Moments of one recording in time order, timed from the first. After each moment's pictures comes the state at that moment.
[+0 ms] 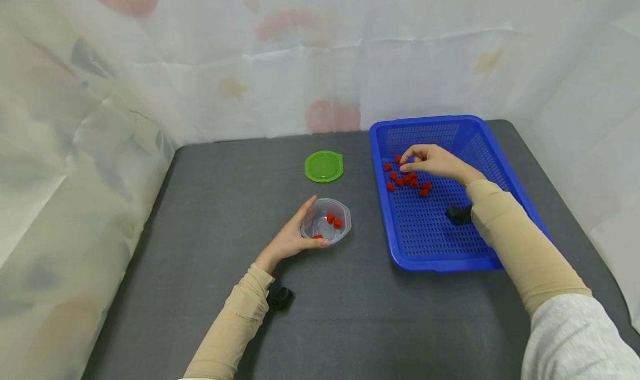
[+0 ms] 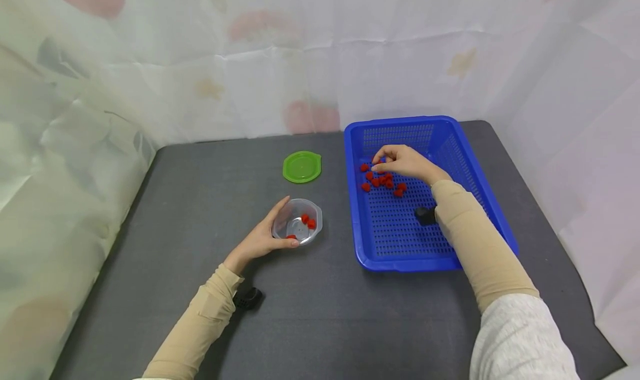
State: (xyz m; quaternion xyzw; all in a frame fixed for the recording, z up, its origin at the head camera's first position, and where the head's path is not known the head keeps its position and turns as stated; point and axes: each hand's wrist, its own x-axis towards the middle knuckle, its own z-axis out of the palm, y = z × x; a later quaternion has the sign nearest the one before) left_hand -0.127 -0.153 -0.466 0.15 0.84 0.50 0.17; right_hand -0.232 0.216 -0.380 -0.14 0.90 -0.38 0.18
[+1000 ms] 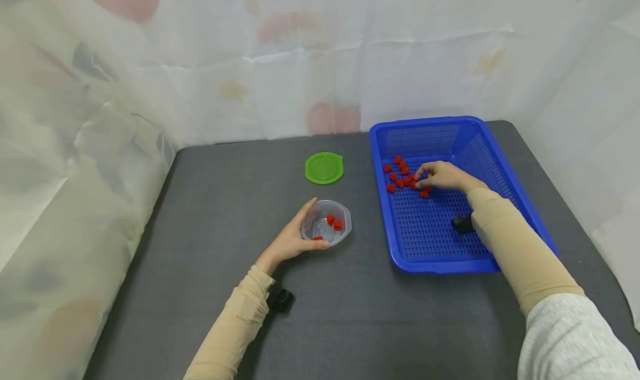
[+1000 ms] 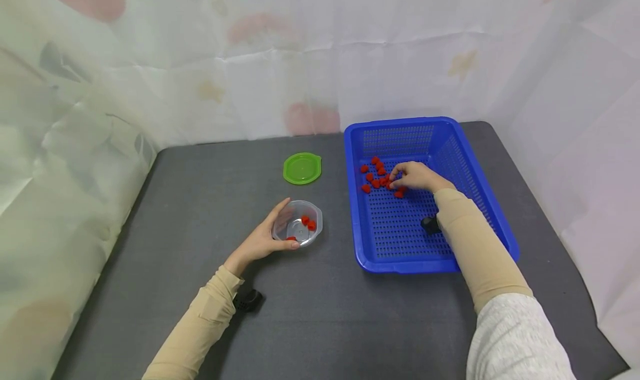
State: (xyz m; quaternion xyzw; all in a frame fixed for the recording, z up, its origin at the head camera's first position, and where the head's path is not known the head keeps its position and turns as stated) left_hand -0.127 -0.154 -0.467 0.15 0.84 0.50 0.17; right_hand -0.236 0.243 -0.420 -0.13 0.93 -0.26 0.22
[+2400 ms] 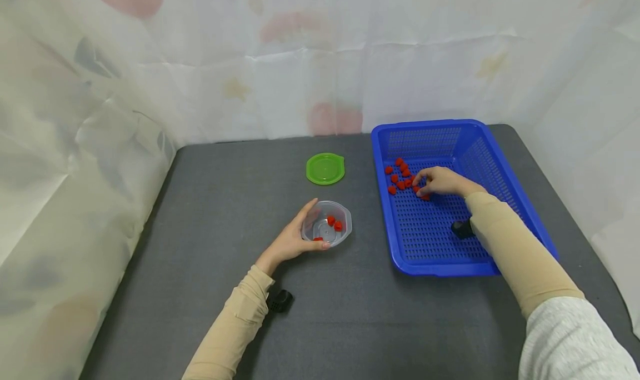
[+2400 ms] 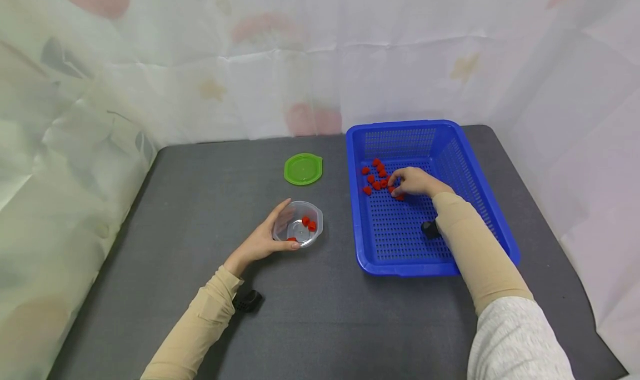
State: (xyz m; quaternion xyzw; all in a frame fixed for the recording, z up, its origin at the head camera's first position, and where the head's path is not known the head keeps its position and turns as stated) left_hand -0.125 -0.155 -0.468 0.15 0.84 0.50 0.16; right_hand -0.234 0.237 -0.421 -0.15 0.92 -0.26 0.25
